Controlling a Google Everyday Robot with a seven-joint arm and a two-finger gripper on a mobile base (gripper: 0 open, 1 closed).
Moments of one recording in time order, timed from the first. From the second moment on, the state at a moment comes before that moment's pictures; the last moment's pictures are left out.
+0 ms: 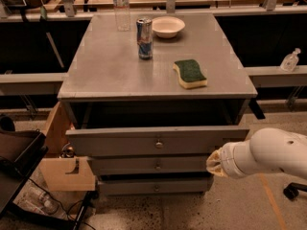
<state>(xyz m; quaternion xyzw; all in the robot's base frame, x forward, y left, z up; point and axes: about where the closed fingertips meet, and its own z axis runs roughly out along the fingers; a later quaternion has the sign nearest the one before) 0.465 -0.196 0.630 -0.74 0.63 -0.04 0.24</state>
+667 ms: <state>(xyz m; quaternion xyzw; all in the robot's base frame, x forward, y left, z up) 0.503 -0.214 0.616 -0.73 0.64 -0.02 0.25</state>
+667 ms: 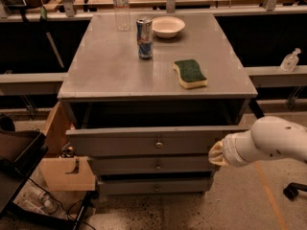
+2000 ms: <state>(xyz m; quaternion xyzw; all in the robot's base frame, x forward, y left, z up) 0.584 -0.226 0.594 -0.72 0.63 0.00 0.29</state>
